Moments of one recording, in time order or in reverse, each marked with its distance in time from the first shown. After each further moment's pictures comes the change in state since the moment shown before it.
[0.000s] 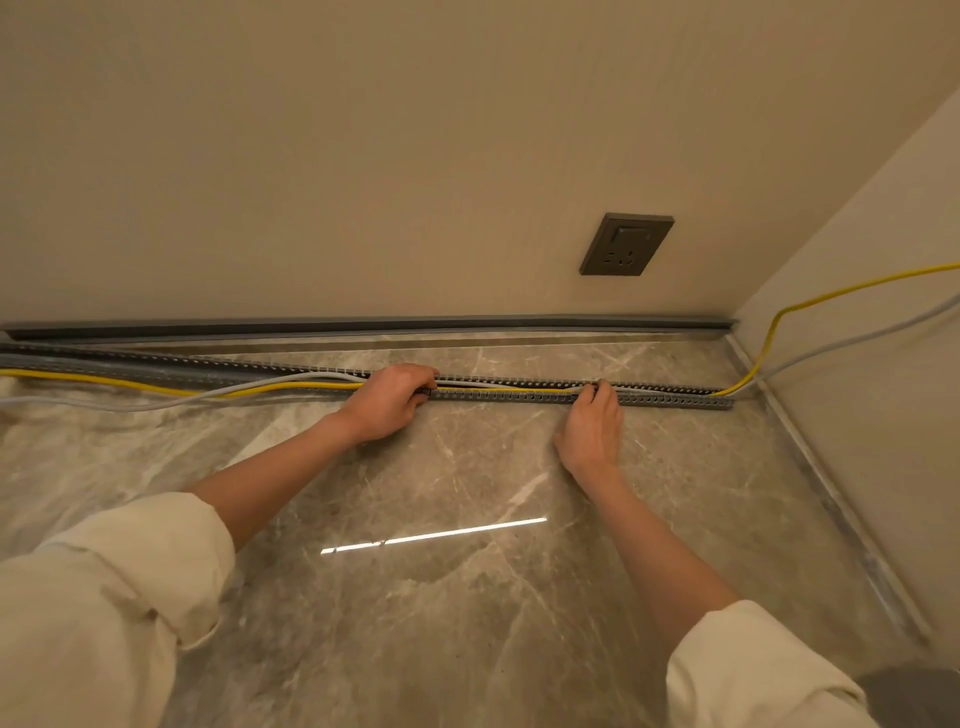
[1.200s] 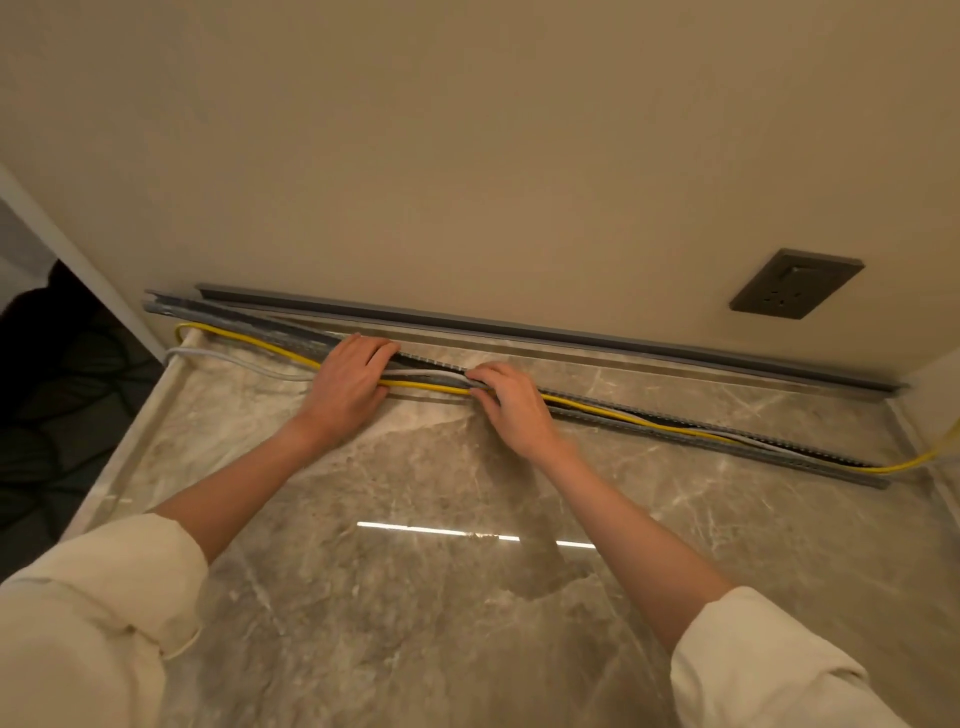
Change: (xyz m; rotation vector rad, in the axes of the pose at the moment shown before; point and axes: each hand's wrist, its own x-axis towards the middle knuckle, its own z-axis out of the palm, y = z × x) left_hand -0.123 -0.084 -0.088 0.387 0.199 -0.272; right_hand -0.017 -0.204 -0.007 0.592 -0.138 -0.808
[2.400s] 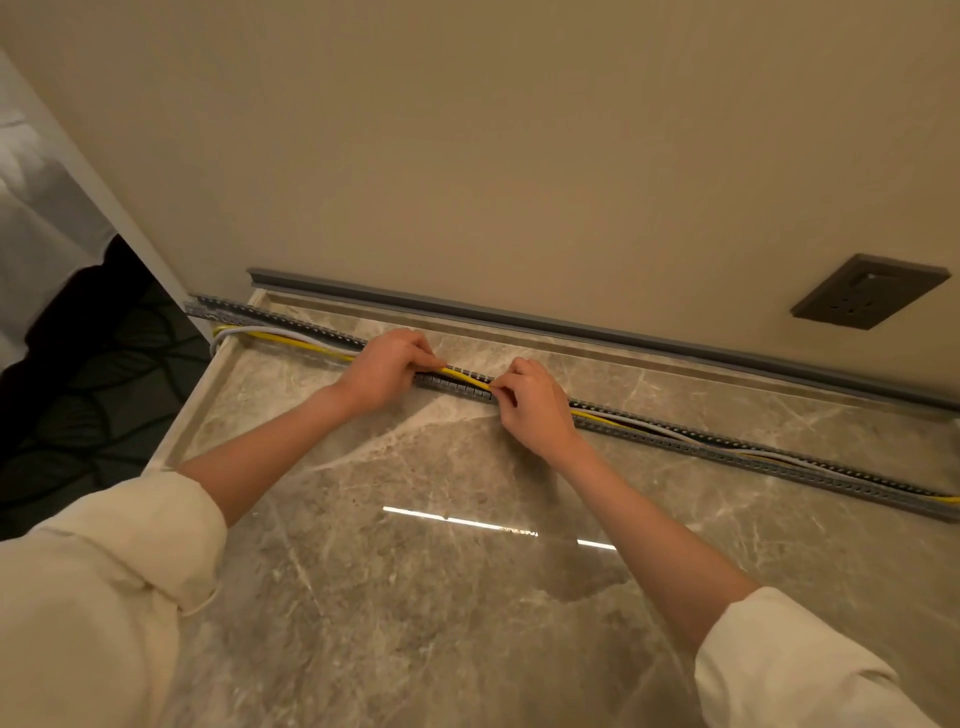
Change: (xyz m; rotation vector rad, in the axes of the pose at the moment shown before) left_hand 0.007 -0.013 -0.012 -0.338 -0.084 -0.004; right_hand 0.008 -0.025 0.012 -0.163 -0.026 0.003
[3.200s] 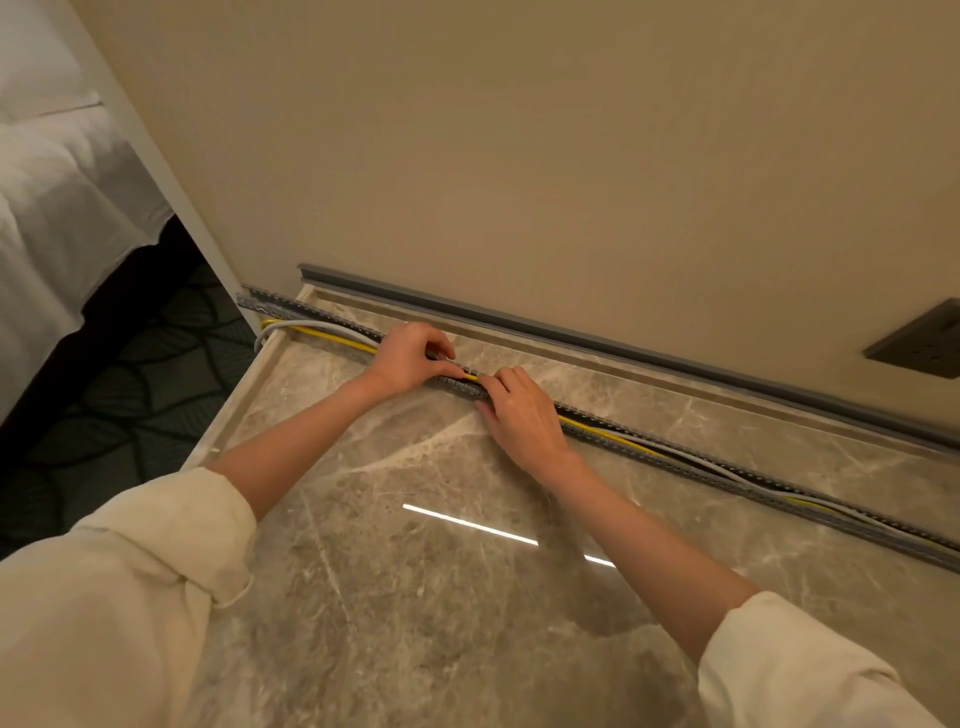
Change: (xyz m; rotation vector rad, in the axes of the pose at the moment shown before) left_hand 0.007 -0.022 -0.012 -0.156 0.059 -0.386; right_hand 0.021 -0.043 0.028 -0.153 0.026 -0.226
